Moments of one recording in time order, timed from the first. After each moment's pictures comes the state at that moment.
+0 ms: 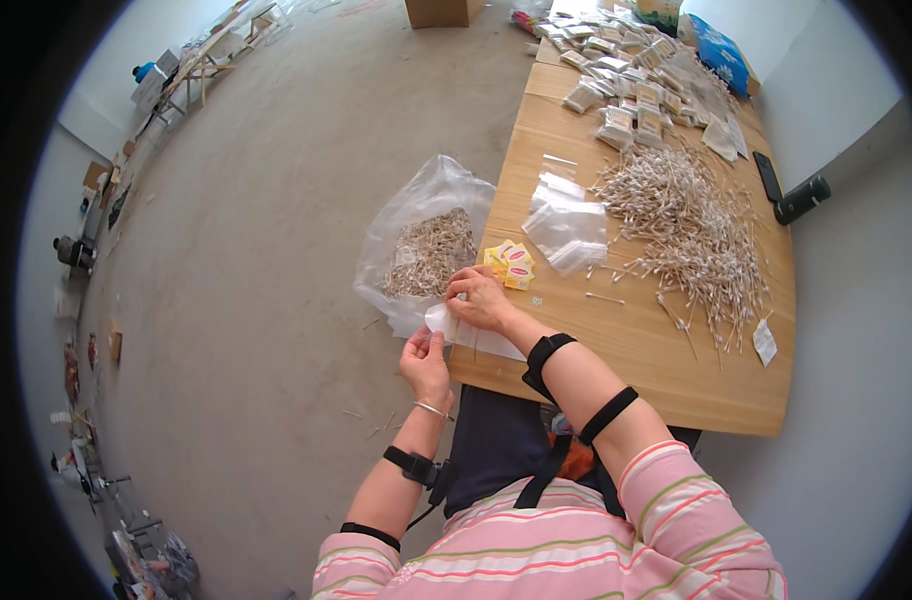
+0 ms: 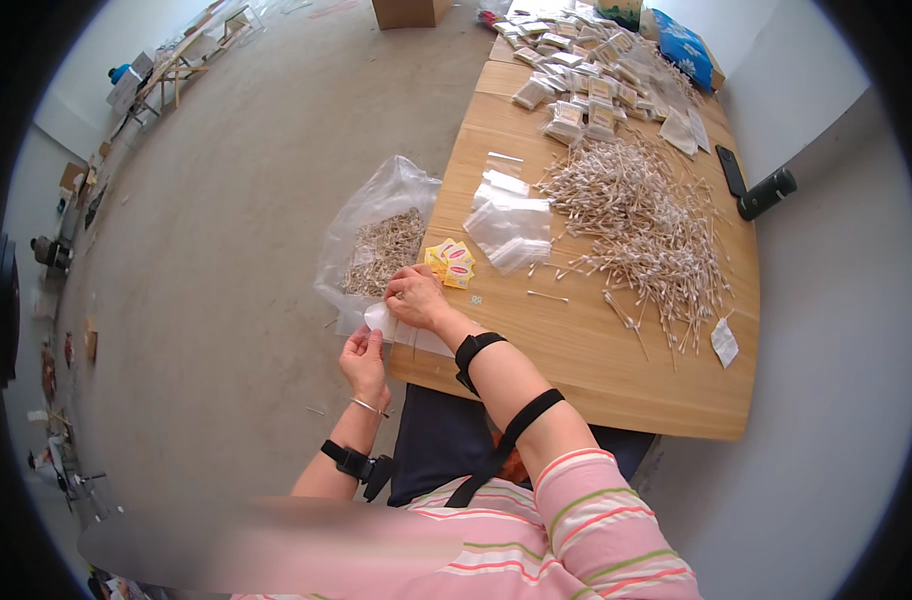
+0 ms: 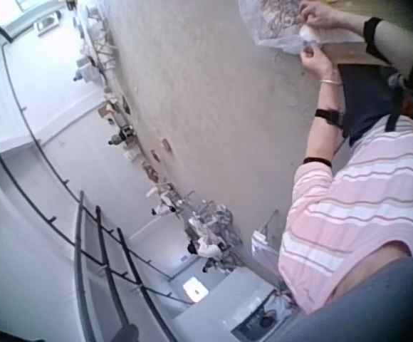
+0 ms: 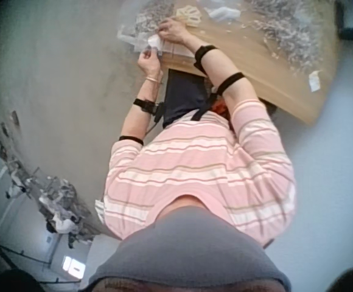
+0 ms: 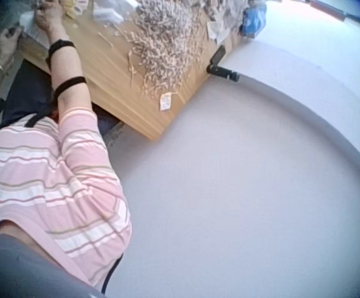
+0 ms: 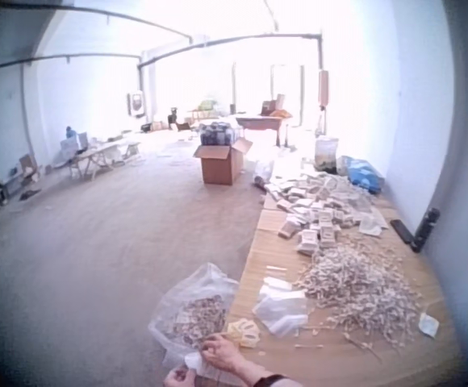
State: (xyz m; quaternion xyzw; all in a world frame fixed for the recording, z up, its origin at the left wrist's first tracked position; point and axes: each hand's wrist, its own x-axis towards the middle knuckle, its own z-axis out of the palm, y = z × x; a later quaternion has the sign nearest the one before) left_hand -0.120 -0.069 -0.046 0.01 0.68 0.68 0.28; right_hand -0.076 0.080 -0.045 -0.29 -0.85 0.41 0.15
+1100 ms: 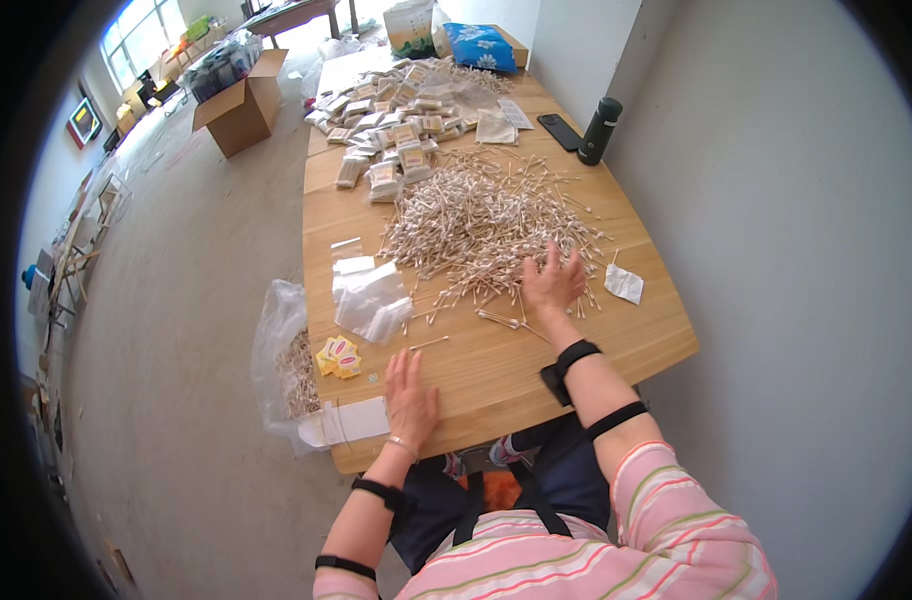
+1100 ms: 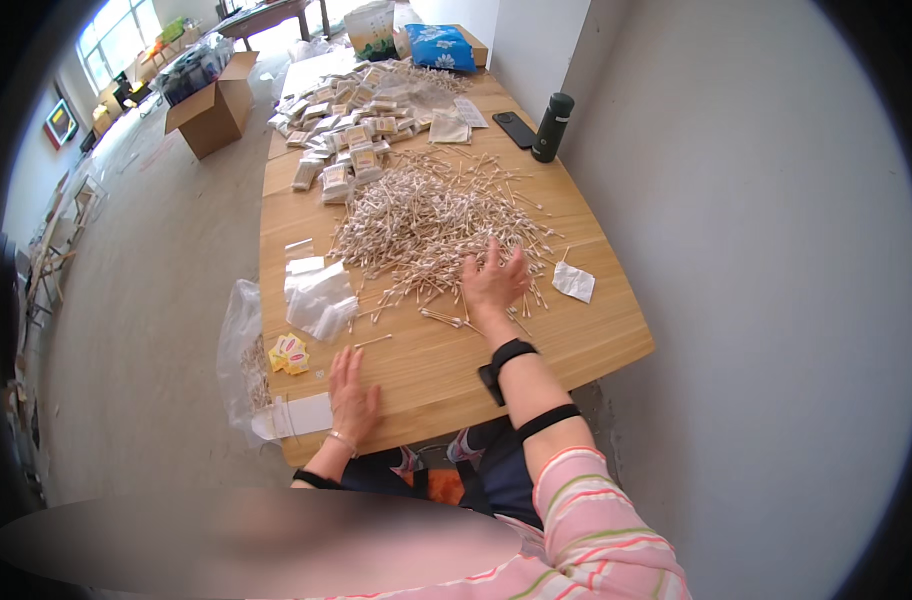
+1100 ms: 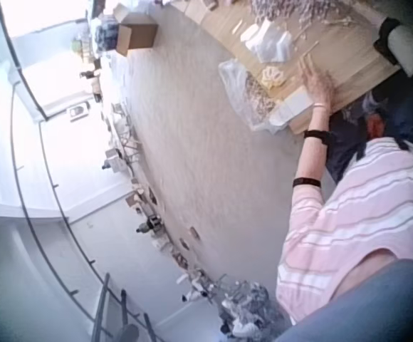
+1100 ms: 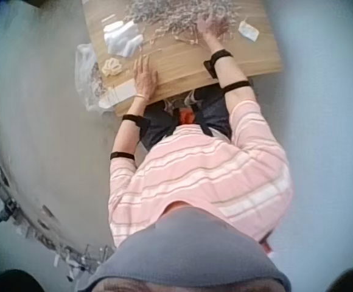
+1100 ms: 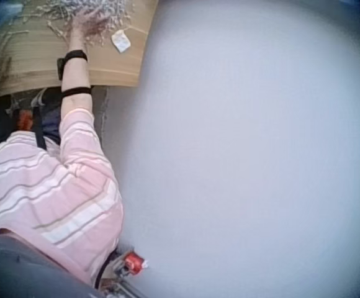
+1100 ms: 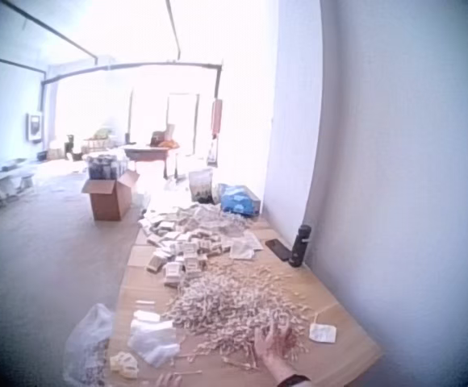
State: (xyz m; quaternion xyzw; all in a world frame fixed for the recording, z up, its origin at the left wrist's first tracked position) left_hand 0.011 0.024 -0.016 0.69 0.65 0.29 0.14; right_hand 0.247 0.199 -0.011 -0.80 -0.52 -0.05 0.29
